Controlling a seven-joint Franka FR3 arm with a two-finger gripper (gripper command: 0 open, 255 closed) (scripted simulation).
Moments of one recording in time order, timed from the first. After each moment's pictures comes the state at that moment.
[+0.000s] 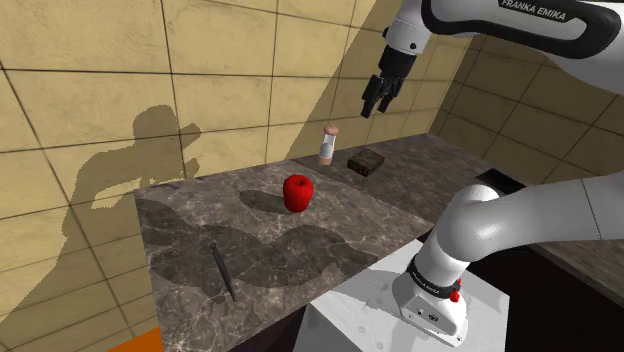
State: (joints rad) arm -0.02 -0.81 -0.02 -2.30 -0.01 1.61 -0.01
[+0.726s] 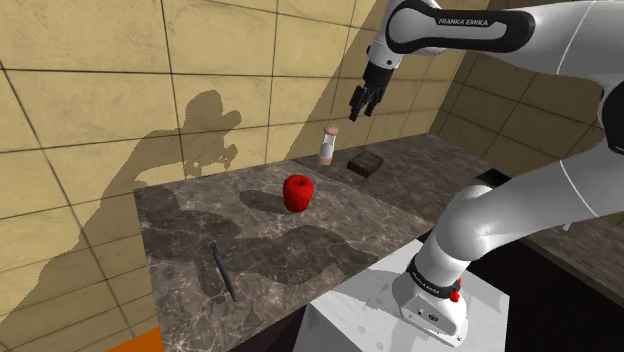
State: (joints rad) arm -0.05 -0.58 -0.16 -2.27 -0.06 1.81 -0.15
